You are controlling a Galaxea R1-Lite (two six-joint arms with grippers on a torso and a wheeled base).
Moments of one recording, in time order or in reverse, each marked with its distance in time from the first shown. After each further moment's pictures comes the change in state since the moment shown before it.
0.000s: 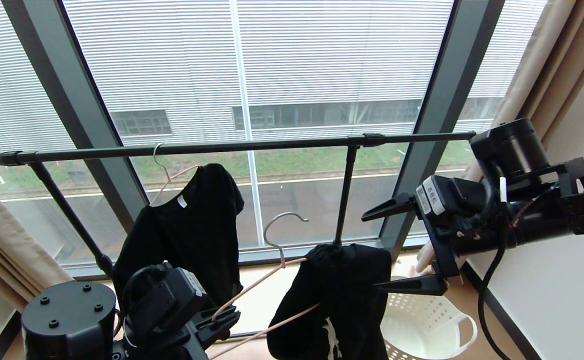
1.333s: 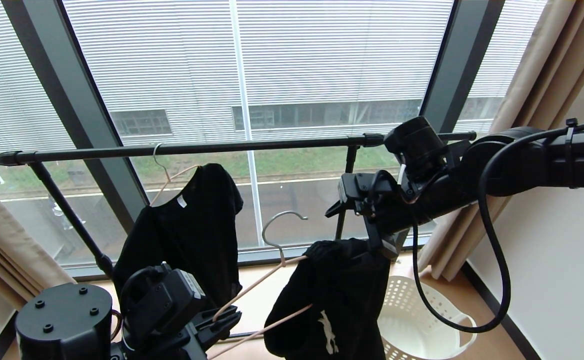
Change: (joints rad) left arm -0.013 -0.004 0.008 -0.020 0.000 0.000; right arm 0.101 0.298 -0.416 0.241 -0.190 0.005
